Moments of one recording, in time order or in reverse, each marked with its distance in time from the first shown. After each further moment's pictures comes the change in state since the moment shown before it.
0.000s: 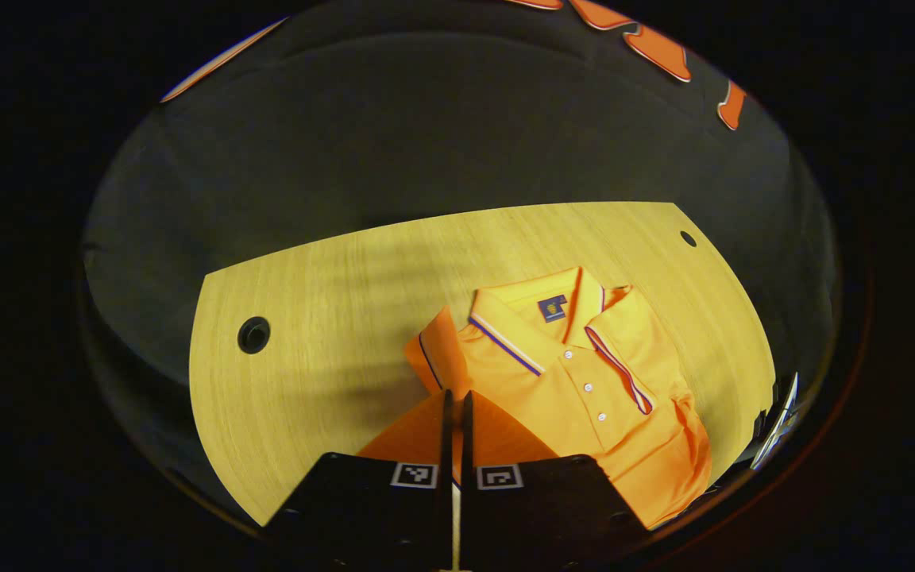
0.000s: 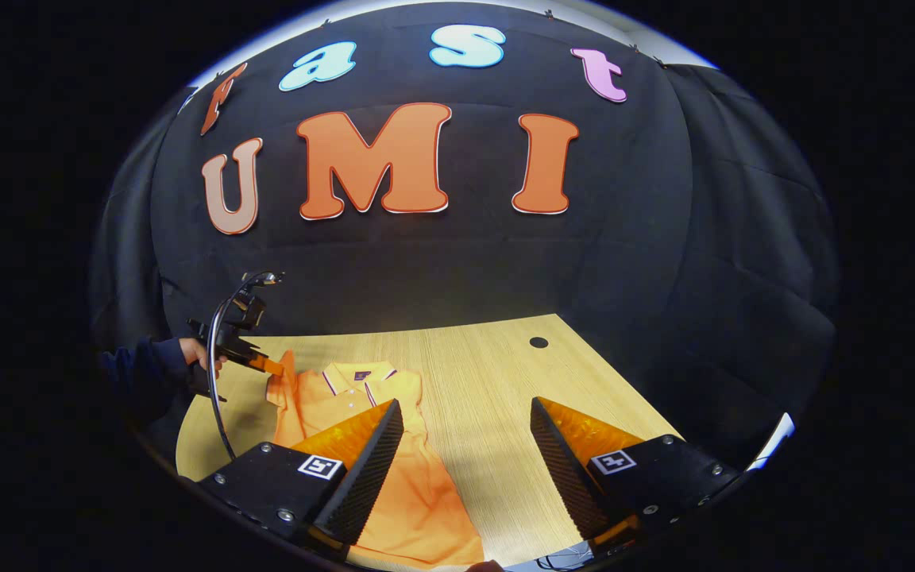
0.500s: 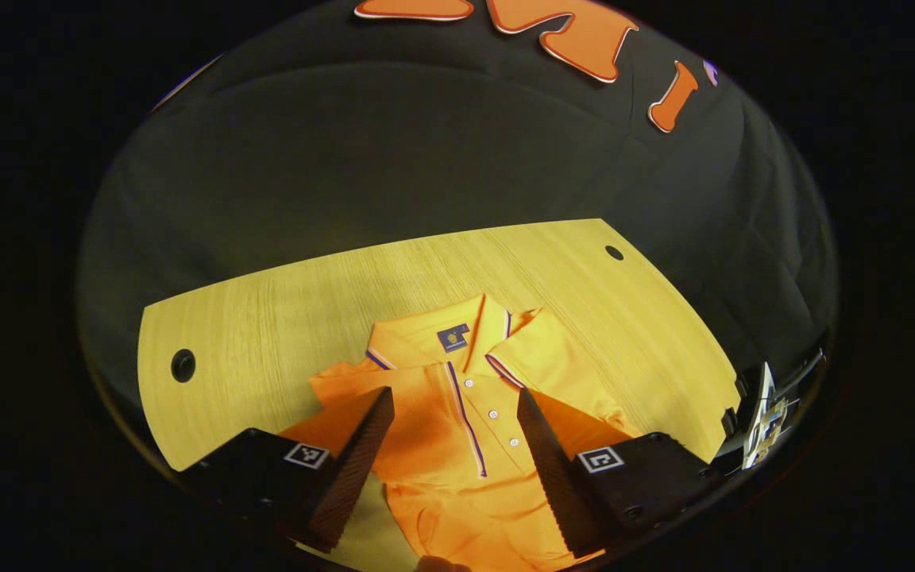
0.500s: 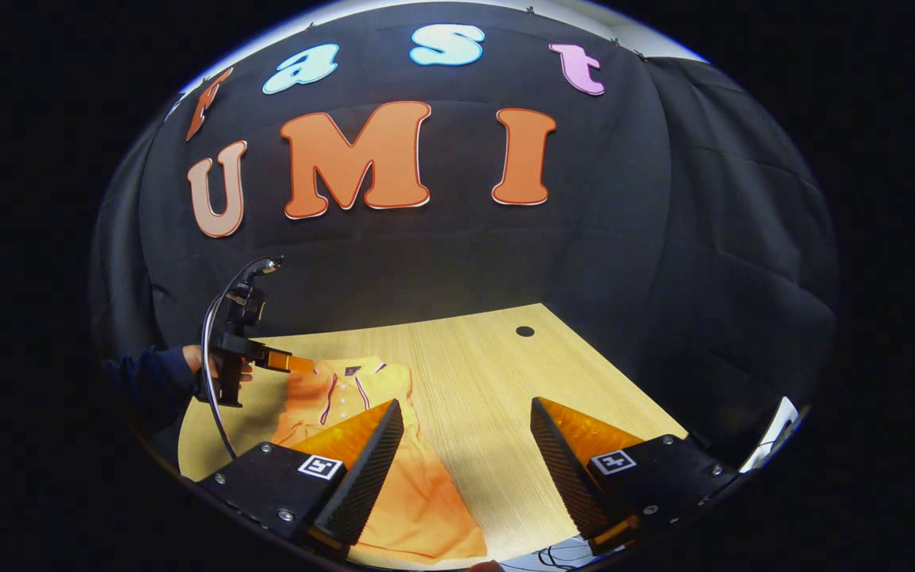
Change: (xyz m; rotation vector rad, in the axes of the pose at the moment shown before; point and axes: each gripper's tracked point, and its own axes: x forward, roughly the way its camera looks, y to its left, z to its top) left arm -0.006 -0.070 0.014 0.030 -0.134 -0.179; right arm -0.012 -0.009 -0.017 0.045 0.020 -0.057
